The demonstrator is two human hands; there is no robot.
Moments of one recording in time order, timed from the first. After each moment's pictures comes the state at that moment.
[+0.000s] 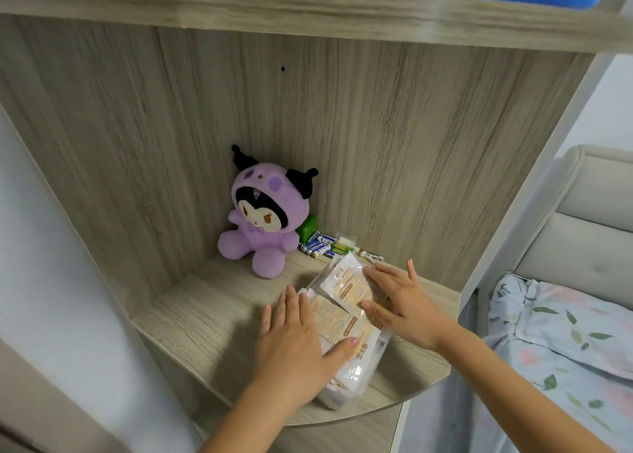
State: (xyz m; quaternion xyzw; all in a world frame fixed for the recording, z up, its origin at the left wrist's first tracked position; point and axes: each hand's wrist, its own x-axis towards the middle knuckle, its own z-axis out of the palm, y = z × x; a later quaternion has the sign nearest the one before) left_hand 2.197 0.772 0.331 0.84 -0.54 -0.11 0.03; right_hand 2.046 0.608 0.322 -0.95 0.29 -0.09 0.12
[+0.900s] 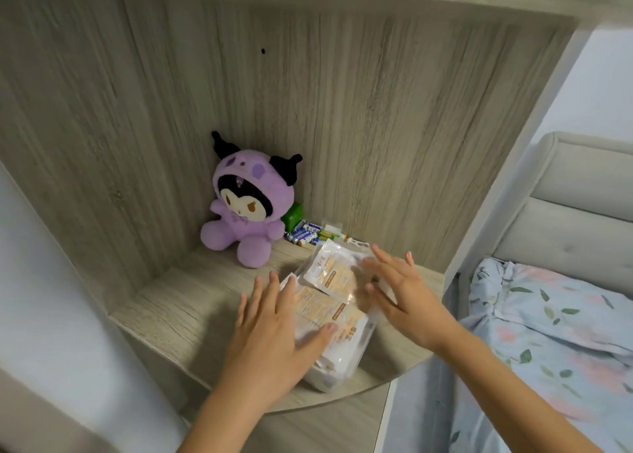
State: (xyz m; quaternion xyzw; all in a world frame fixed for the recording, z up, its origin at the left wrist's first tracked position) left_hand 2.206 0.795 0.335 0.80 -0.56 -0.10 0.18; right_hand 2.029 0.641 0.333 -0.92 0.31 -0.20 0.16
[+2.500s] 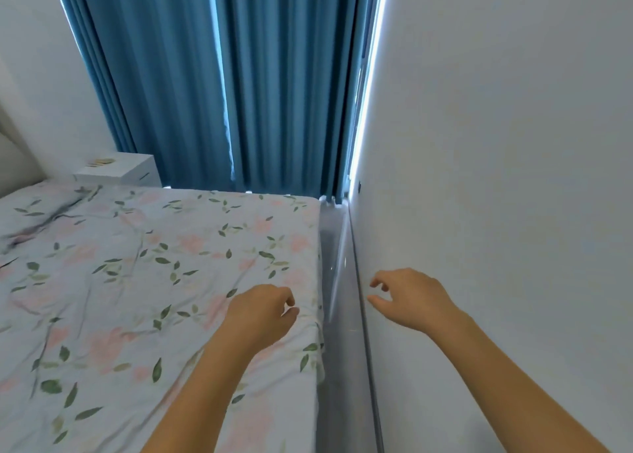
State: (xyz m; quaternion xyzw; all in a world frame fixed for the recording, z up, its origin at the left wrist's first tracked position) left_hand 1.675 1.297 0.316 -0.10 -0.99 -0.10 -0.03; right_hand 1.663 1.541 0.353 -0.10 0.99 -0.04 0.05
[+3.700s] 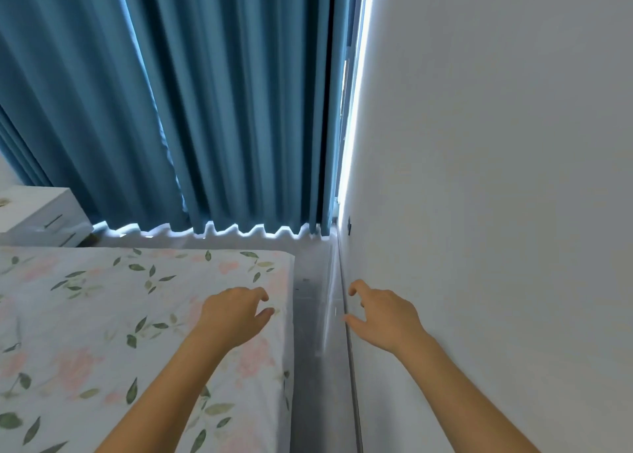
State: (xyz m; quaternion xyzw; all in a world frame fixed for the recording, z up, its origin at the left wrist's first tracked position) left_hand 0.983 1.388 0.285 -0.07 -1.00 -0.03 -0.06; right_hand 0.994 1.642 0.289 -0.09 0.99 -0.12 0.06
